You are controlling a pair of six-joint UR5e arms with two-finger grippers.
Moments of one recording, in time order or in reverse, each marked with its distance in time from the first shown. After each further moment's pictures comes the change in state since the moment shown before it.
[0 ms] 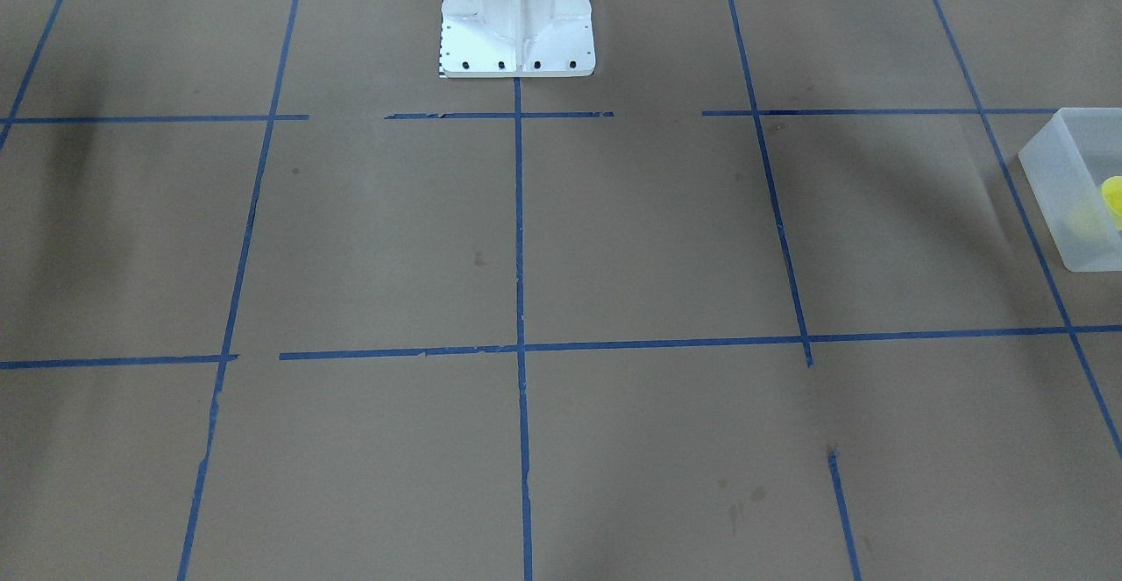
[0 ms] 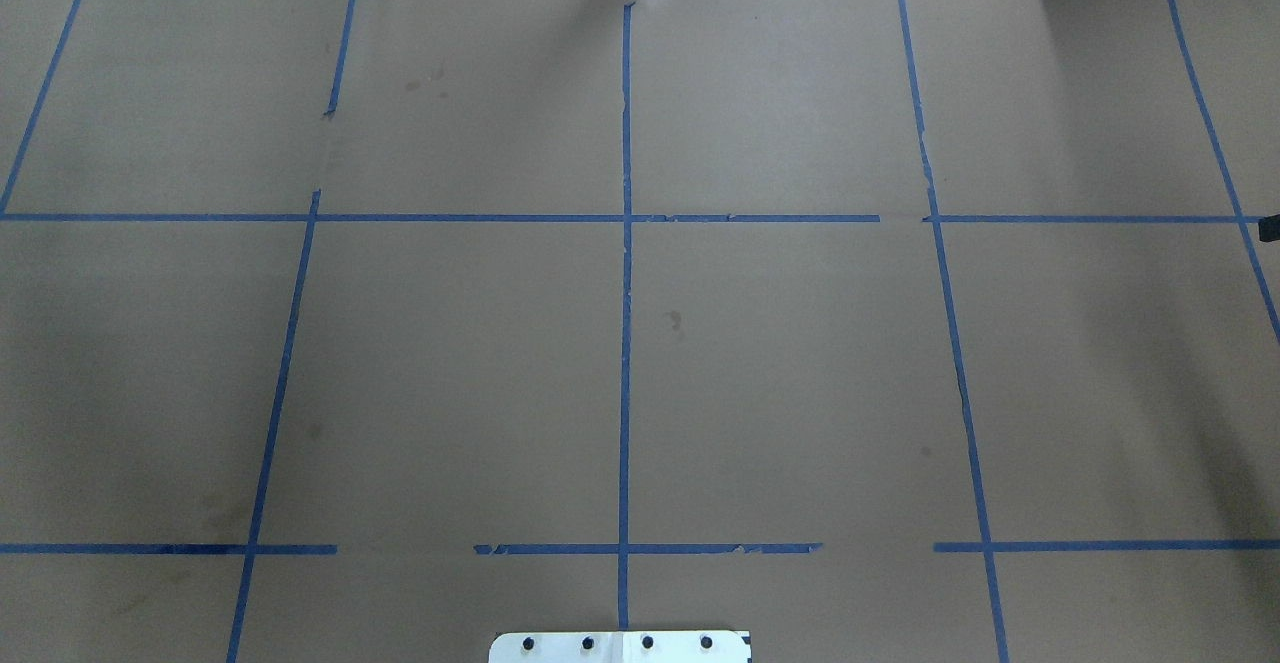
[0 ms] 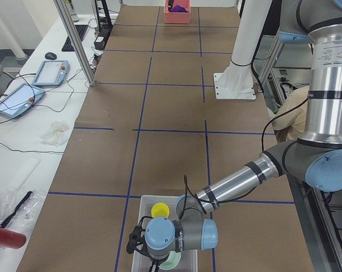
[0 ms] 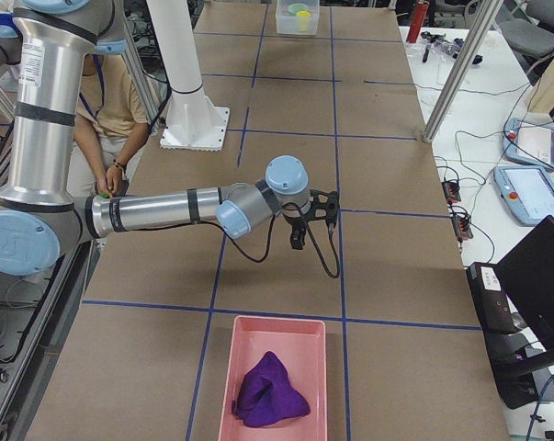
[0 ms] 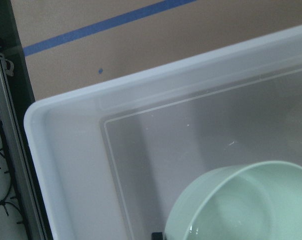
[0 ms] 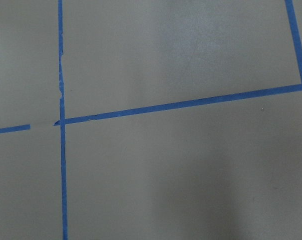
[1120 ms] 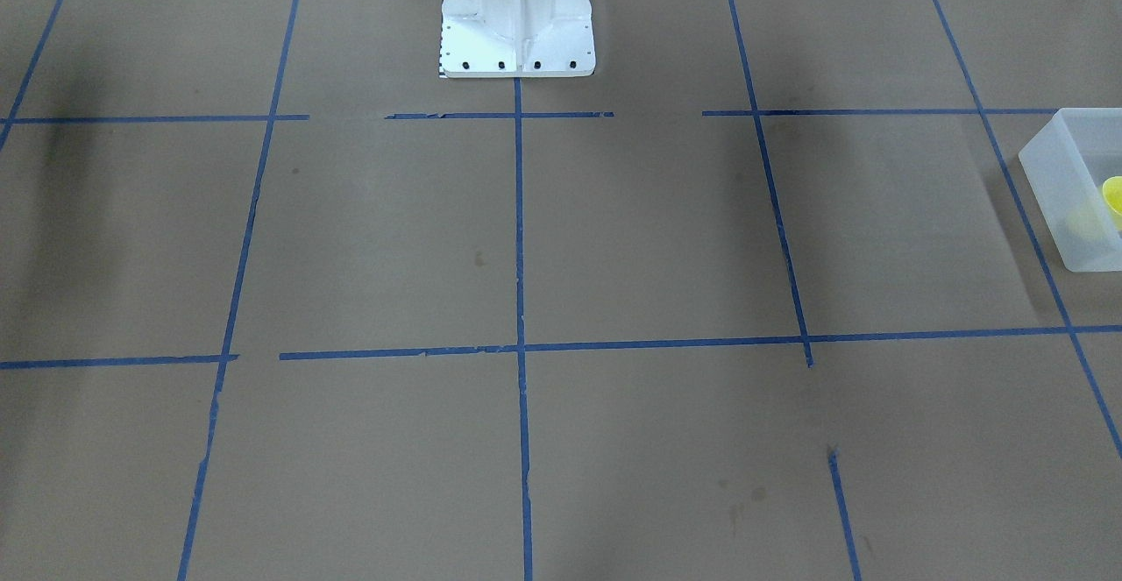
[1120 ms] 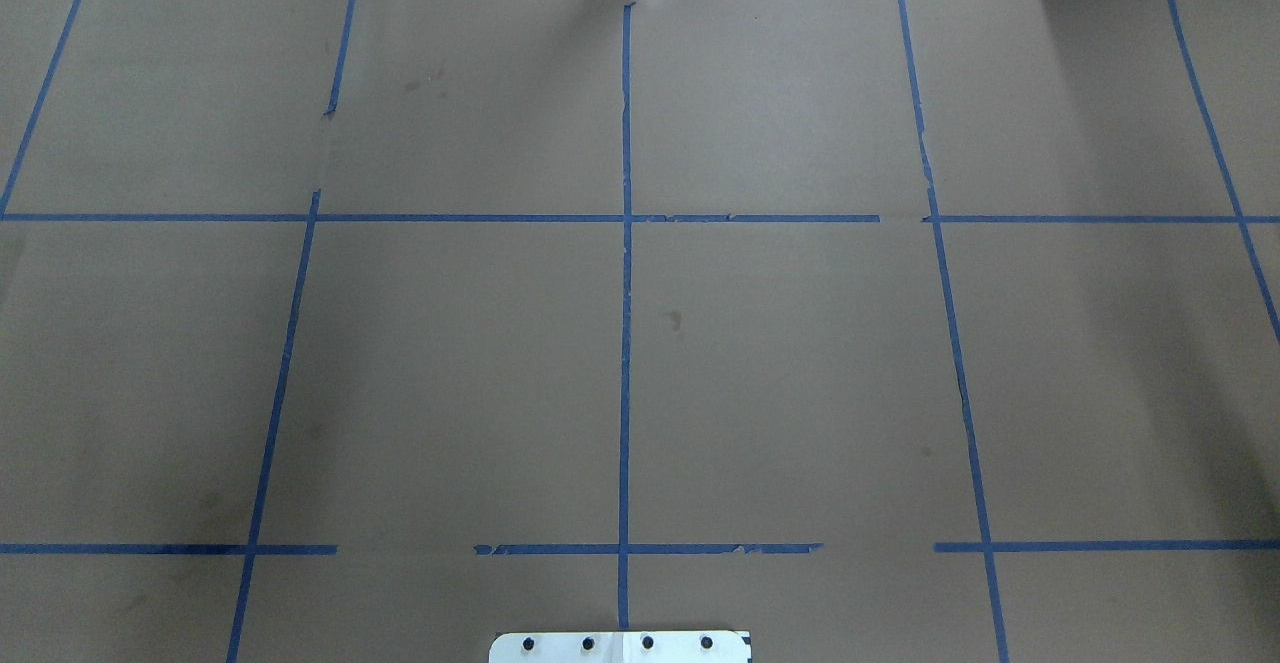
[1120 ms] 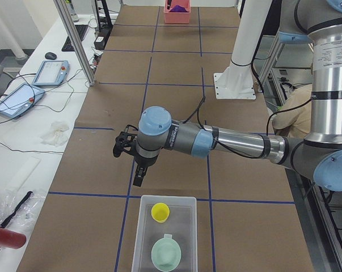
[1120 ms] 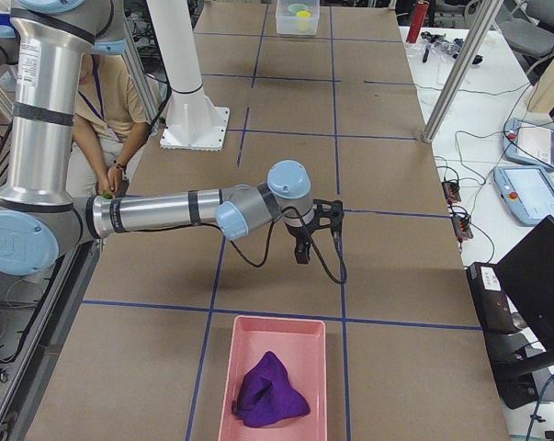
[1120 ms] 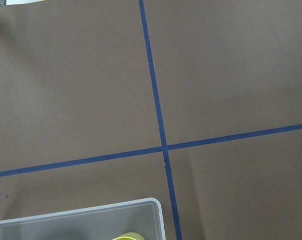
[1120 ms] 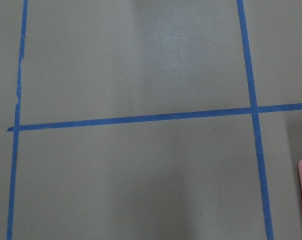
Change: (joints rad) left arm 0.083 0.061 -0.733 0.423 -0.071 -0.348; right arm 0.037 0.000 -0.014 -0.112 -0.093 -0.209
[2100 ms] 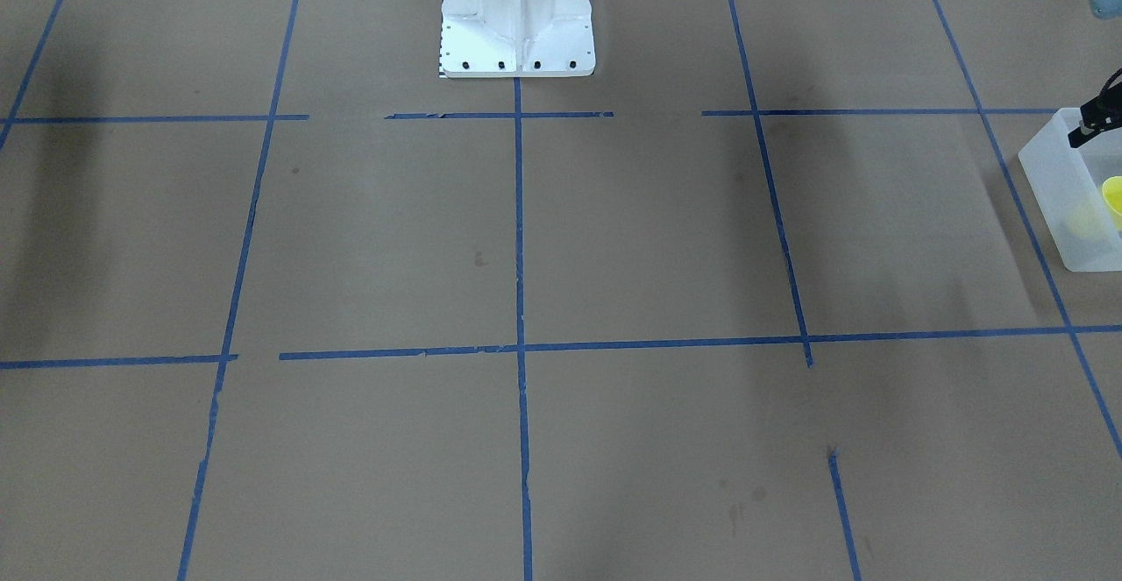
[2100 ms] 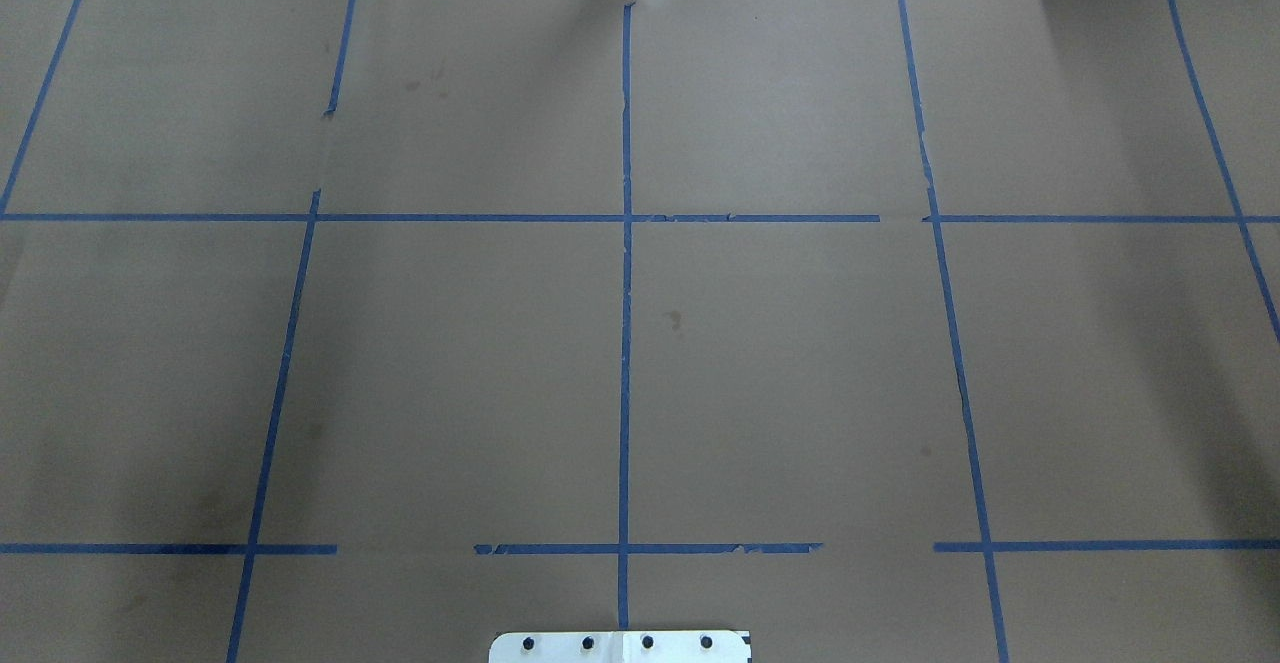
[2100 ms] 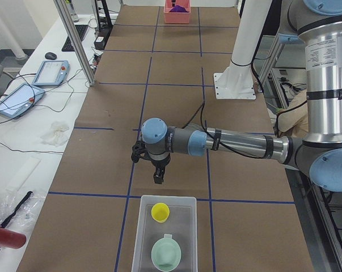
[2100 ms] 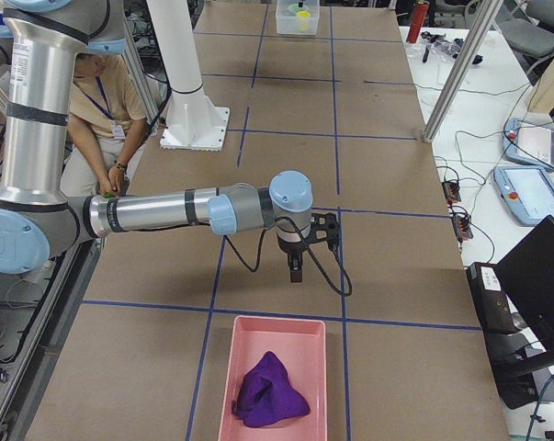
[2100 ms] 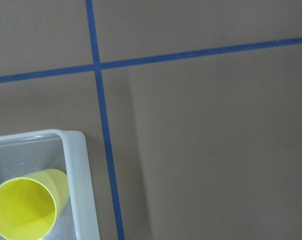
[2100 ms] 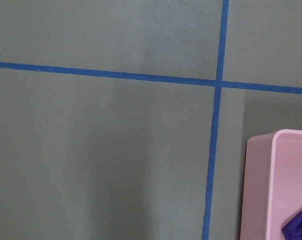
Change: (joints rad) left arm 0.155 0.074 0.040 0.093 -0.099 0.040; right arm 0.071 -0.001 0.019 -0.267 0.001 -0.352
